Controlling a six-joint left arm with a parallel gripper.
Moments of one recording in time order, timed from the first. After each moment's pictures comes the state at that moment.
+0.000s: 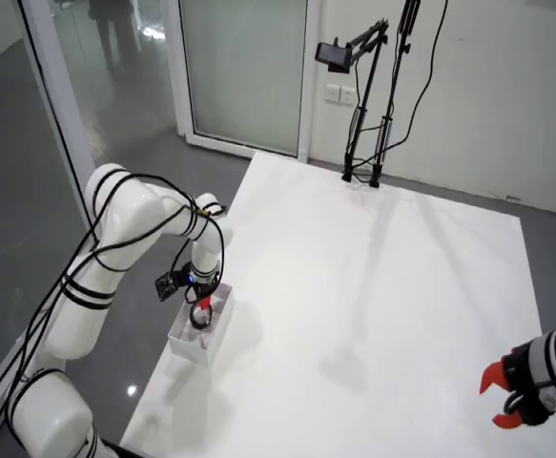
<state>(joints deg) -21.0 44.9 85.8 21.8 51.2 -82.7</state>
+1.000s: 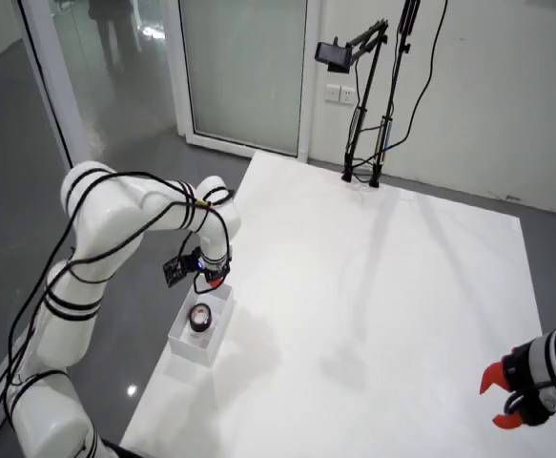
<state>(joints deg) -28.5 34.3 85.7 21.5 56.7 -82.6</state>
